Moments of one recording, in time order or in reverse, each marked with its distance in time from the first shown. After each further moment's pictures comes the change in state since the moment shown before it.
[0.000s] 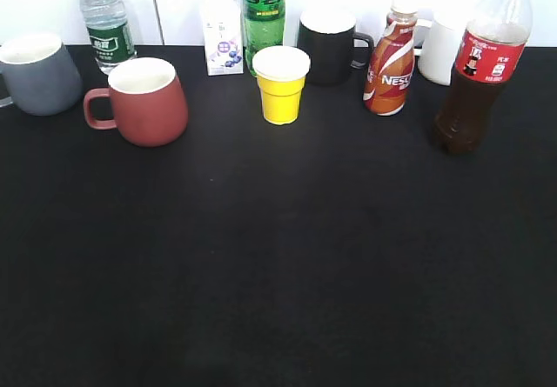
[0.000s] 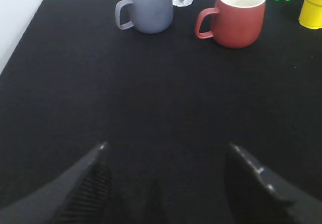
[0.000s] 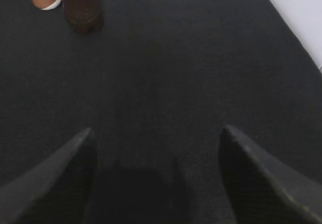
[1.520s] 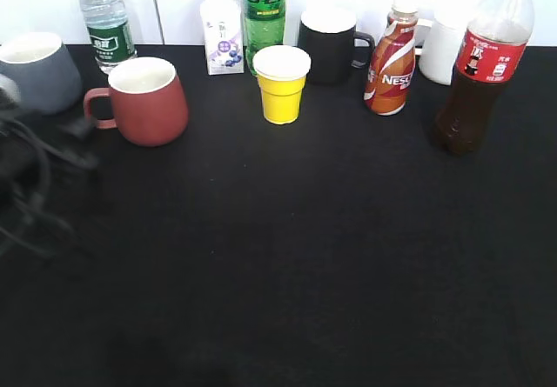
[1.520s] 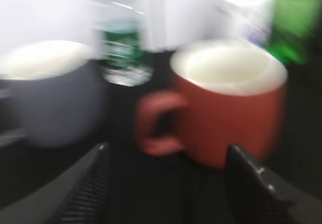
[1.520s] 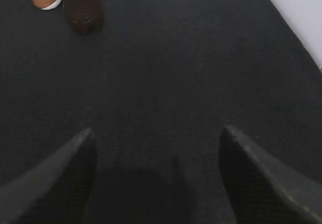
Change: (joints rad) left arm -0.432 1.658 0.157 -0.164 -2.042 0.082; right arm 0.000 0.000 0.000 0.000 0.000 0.000
